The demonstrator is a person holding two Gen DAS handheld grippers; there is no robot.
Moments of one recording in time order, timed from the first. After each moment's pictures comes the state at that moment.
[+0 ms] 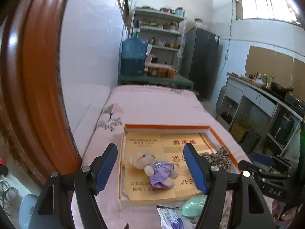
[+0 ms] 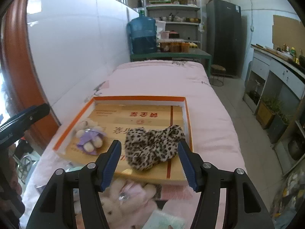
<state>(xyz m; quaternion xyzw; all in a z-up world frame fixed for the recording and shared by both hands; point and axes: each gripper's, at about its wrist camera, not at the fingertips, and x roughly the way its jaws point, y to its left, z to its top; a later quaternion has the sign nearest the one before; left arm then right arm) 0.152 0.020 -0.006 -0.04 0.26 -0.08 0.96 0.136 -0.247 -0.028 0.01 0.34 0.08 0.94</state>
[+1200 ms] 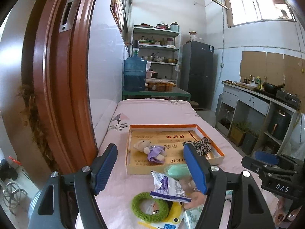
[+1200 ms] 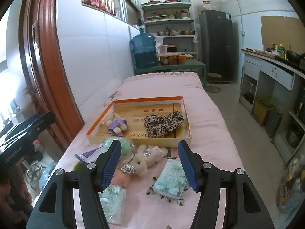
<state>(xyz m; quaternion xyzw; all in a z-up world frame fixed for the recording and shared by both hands) 0.012 0.016 0.021 -0.02 0.20 -0.06 0.98 -0.008 -0.241 0.005 0.04 0.29 0.08 0.95</state>
